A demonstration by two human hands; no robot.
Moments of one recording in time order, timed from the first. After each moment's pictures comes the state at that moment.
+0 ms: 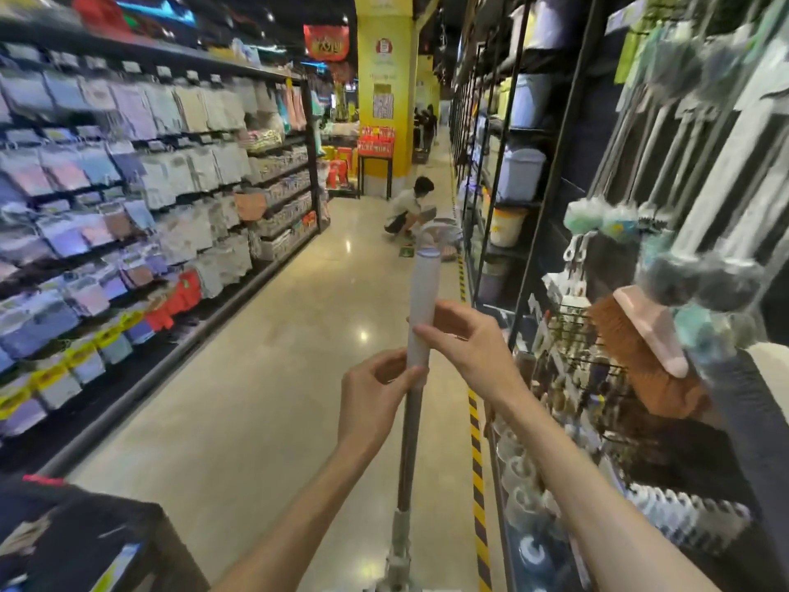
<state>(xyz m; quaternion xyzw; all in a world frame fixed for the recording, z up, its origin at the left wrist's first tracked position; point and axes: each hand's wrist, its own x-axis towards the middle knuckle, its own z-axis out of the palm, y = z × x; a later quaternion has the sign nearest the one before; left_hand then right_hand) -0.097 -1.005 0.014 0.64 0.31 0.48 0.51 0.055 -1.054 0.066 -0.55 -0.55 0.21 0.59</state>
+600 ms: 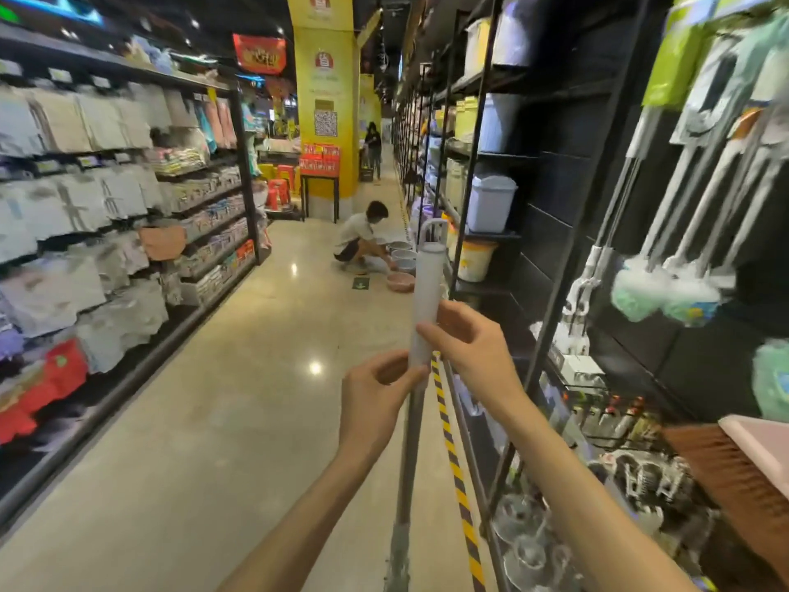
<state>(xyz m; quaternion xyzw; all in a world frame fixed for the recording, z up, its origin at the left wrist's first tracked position) 0.134 -0.589 0.032 0.66 0.24 0.46 0.53 0.265 -0.663 0.087 -0.57 -0.48 0.16 0.64</state>
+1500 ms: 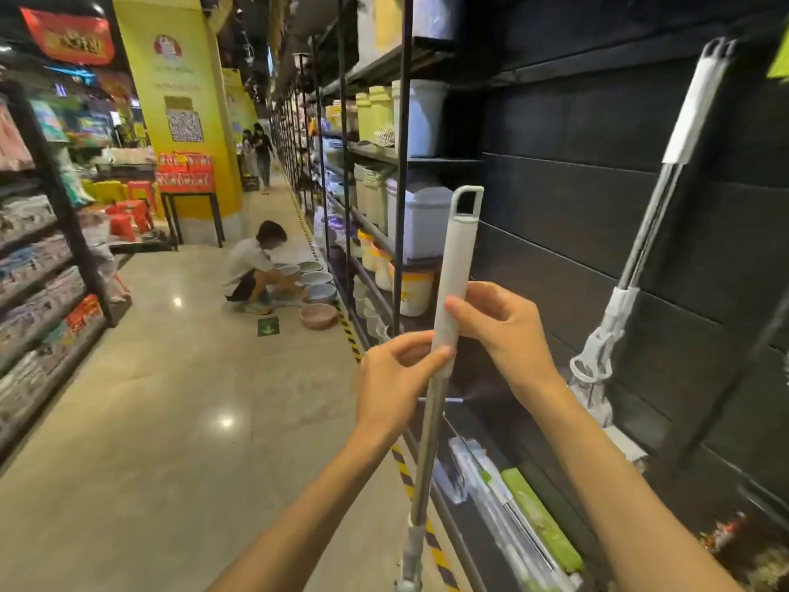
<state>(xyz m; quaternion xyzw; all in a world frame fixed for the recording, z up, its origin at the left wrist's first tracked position) 0.545 -0.117 0.063 0.71 0.09 0.36 0.60 0.638 -0.242 0.120 -0.64 -0.37 0.02 0.67</state>
